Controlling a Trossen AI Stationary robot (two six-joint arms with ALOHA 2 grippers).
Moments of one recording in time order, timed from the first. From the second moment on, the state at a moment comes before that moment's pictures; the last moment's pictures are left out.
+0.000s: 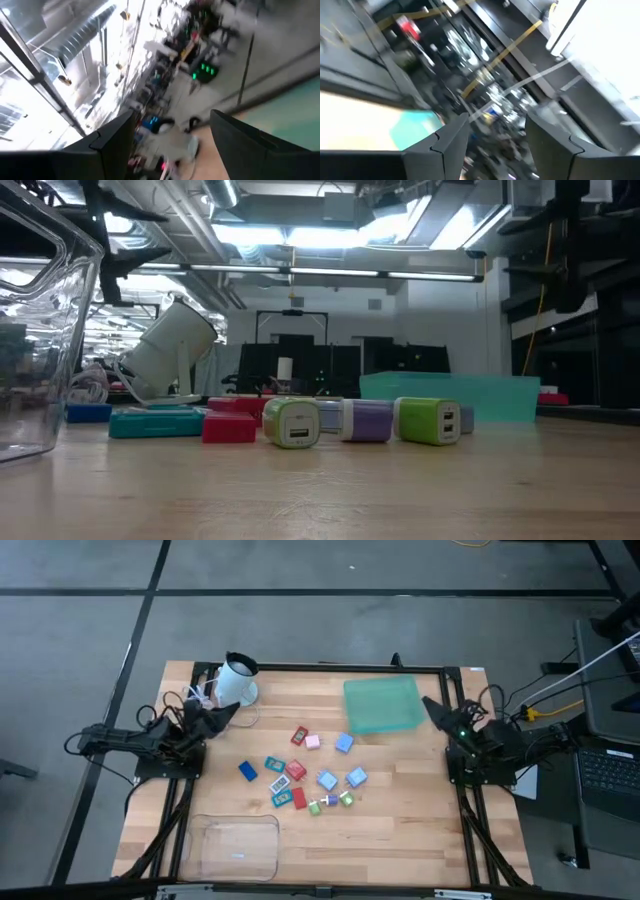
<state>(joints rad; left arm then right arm) -0.06 0.01 0.01 0.34 -0.60 -0.83 0.21 0.12 0.11 0.29 0.97 0.83</state>
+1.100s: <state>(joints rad) -0.04 1.13 1.25 -1.15 -0.36 -0.11 0.07 0.28 0.25 0.71 0.64 0.41</state>
